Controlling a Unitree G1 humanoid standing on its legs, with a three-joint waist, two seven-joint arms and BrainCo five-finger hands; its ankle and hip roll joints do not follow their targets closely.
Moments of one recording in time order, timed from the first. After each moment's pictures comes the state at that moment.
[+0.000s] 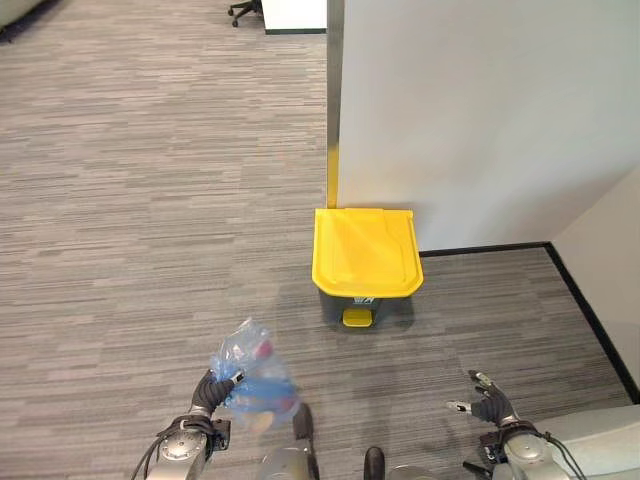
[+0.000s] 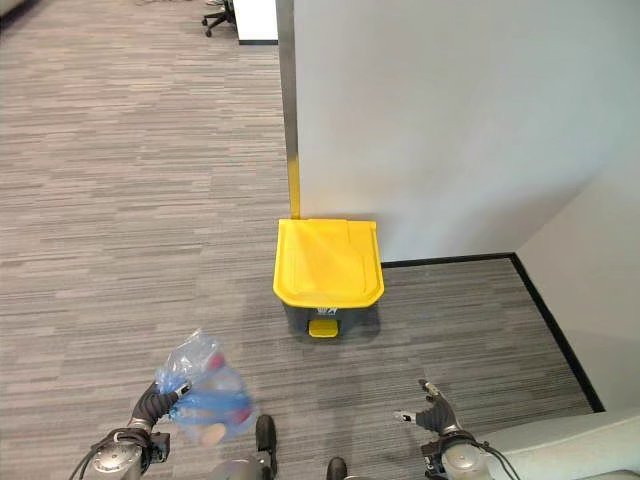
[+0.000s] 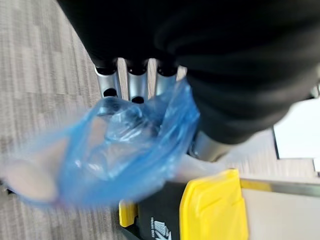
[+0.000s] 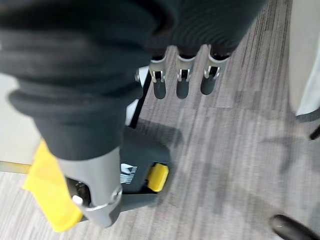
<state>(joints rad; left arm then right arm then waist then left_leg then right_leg) 0.17 0.35 -0.05 0.48 -0.18 -0.05 0.03 0.11 -0.37 0.14 0.59 0.00 -0.01 -0.08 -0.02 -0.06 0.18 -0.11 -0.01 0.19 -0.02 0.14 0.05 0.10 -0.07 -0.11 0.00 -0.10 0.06</state>
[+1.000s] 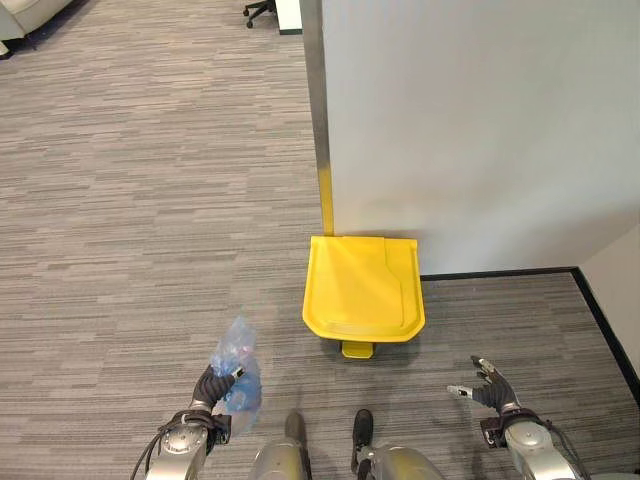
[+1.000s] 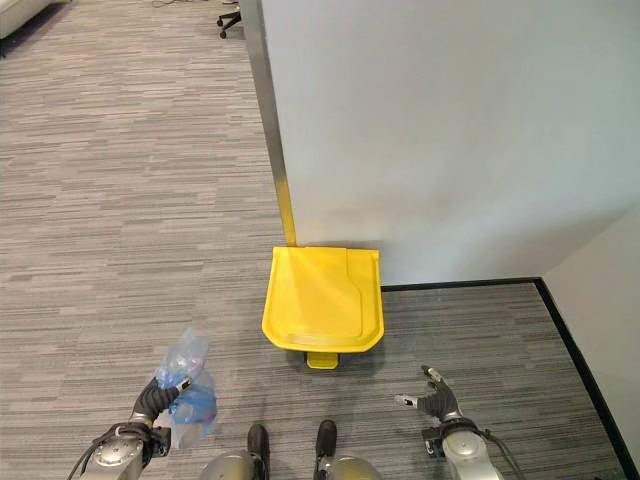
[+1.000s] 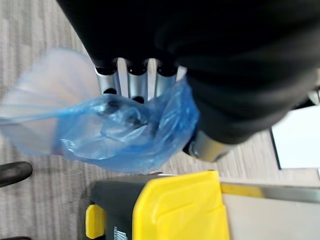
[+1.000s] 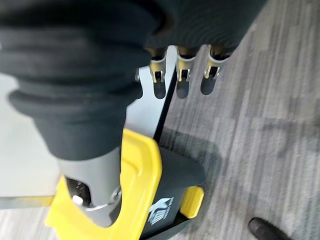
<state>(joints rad) 0.14 0.35 -0.05 0.49 -0.18 -0.04 0.04 0.09 -0.37 0.10 0.59 0.02 -0.01 -0.09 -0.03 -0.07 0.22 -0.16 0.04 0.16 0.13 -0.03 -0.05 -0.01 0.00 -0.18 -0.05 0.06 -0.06</state>
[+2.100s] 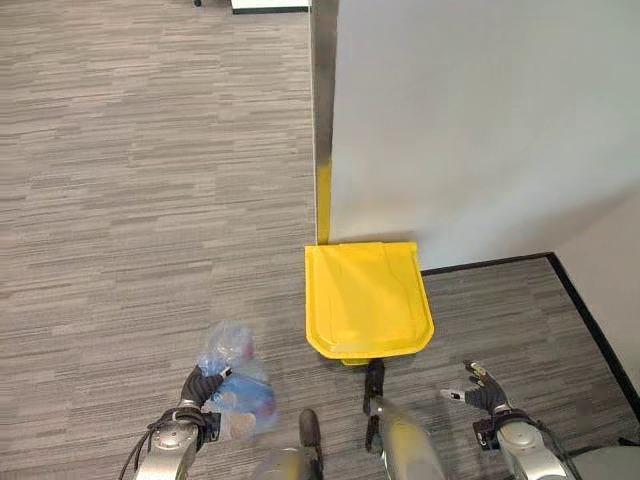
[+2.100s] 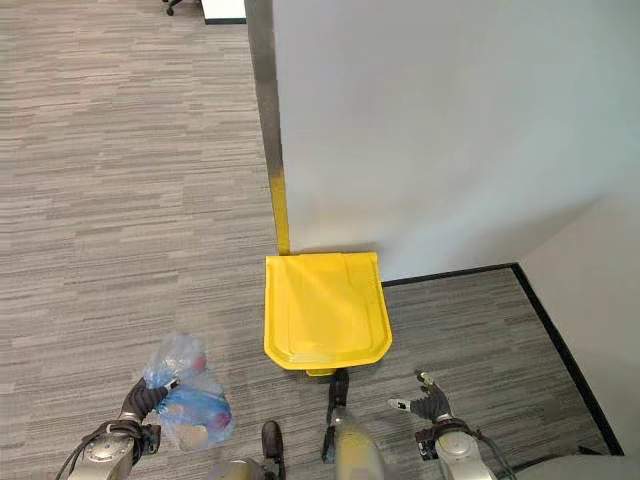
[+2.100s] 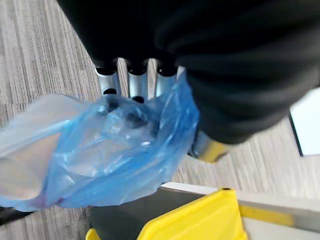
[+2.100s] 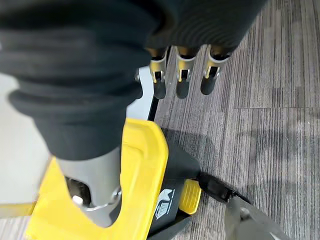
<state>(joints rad) 0.10 0.36 -0.04 0.56 -0.18 -0.04 0.06 0.06 -0.35 0.10 0.62 0.02 0.01 -0.09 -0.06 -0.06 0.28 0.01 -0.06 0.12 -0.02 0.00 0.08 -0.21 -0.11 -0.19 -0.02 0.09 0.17</state>
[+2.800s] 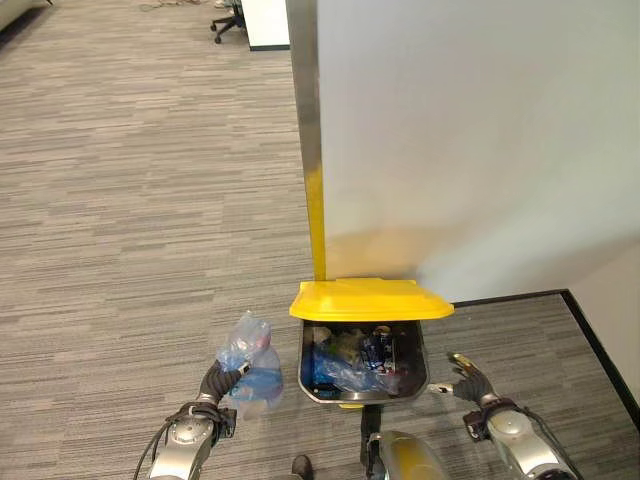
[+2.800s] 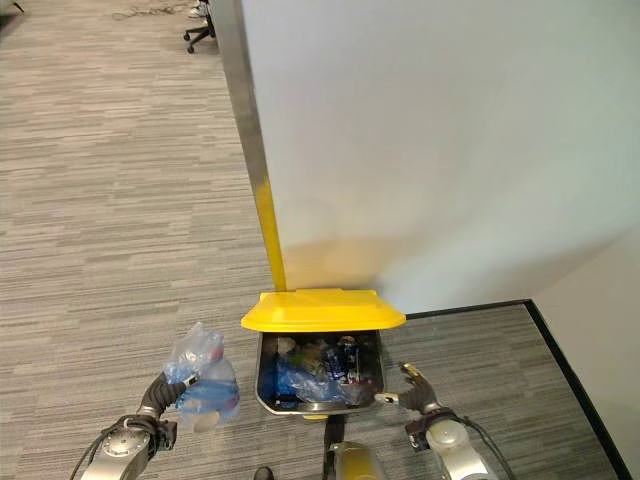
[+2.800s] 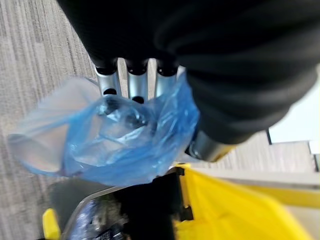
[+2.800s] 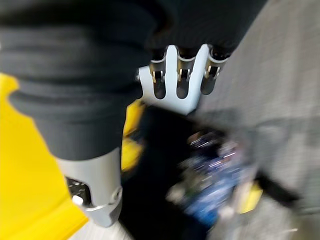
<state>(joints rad) 0.09 0.36 -0.12 0.55 -0.18 -0.05 0.03 -0.11 -0.37 0.37 0.53 0.06 0.01 -0.03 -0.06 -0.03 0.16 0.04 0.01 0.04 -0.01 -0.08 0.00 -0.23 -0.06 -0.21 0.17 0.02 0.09</state>
